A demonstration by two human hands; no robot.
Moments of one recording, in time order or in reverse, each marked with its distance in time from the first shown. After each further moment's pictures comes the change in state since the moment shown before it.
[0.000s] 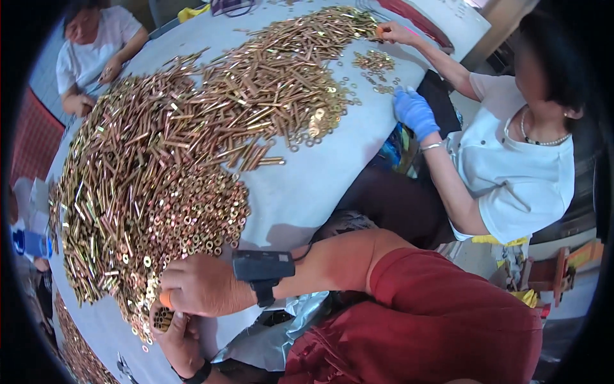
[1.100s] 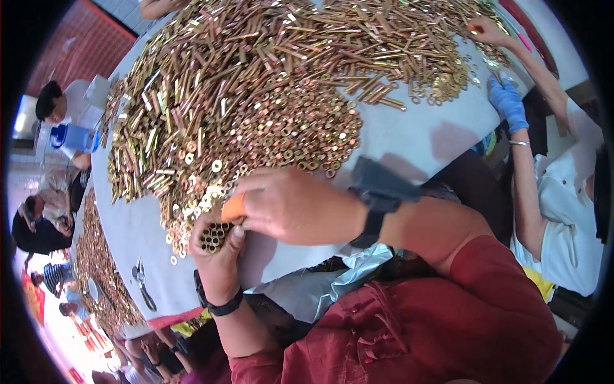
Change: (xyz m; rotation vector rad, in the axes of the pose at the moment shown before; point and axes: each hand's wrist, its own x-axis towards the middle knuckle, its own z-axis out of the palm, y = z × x) left_hand -0.001 0.000 -0.004 0.143 0.079 0.142; right_hand 0.004 0.007 -0.008 0.332 -0.128 0.122
